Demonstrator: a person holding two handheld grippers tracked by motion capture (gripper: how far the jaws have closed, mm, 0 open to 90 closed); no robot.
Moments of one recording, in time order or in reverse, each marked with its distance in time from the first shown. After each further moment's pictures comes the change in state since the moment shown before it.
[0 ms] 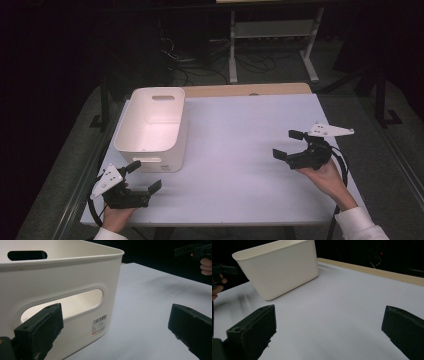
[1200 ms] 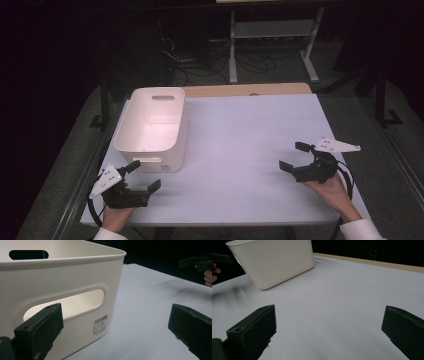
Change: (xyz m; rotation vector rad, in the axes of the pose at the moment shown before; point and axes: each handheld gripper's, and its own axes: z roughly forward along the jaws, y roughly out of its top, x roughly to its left) left arm 0.001 0.000 0.000 -0.015 -0.001 -0.020; right arm 0.000 -0.039 -0.014 -0.015 -0.034 0.008
